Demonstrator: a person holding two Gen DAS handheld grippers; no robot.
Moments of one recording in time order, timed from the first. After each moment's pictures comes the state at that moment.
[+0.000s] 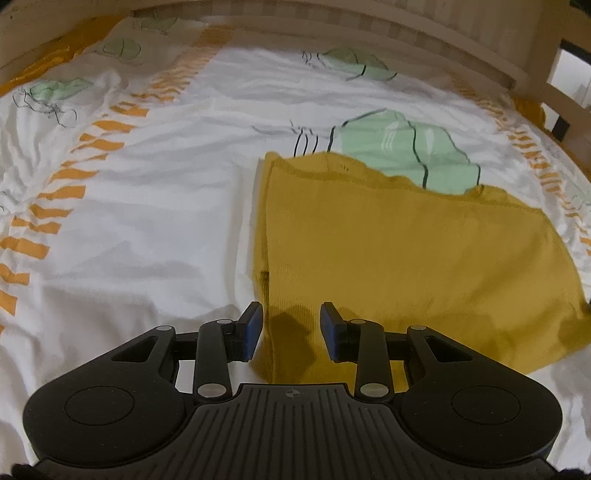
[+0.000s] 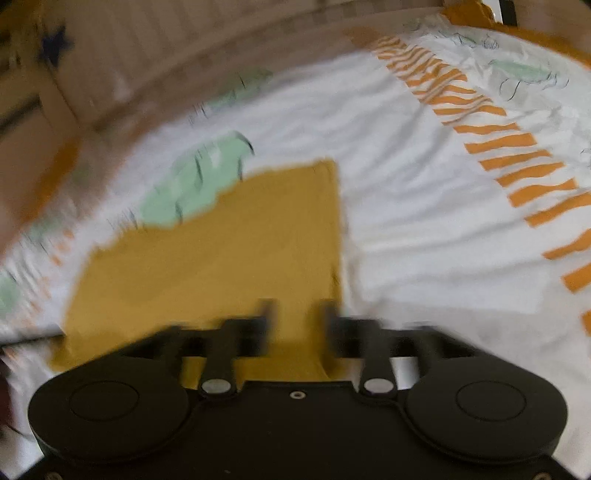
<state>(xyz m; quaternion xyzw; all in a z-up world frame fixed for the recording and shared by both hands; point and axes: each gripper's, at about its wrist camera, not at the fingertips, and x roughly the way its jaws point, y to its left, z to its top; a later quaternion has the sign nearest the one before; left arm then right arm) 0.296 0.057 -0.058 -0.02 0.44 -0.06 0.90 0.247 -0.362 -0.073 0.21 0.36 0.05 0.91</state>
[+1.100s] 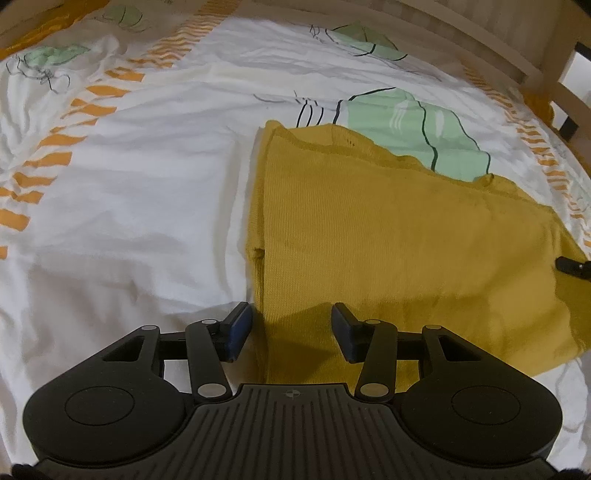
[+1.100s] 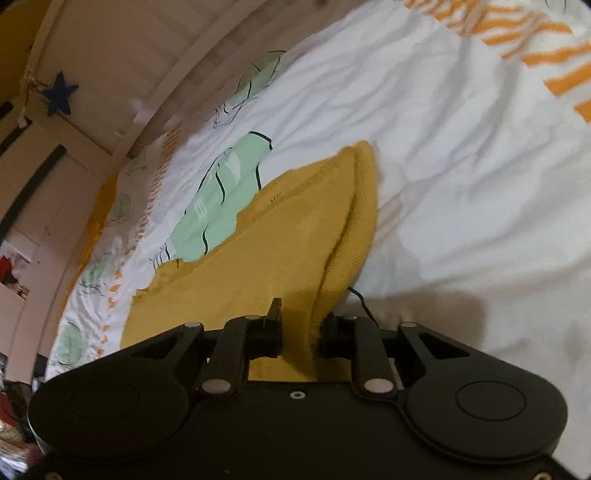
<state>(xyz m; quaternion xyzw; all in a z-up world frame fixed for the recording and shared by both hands) 0.307 0.058 -0.072 -0.05 0.47 -0.06 0.88 0.327 -0.378 -0.111 0.31 0.39 0.13 0.86</state>
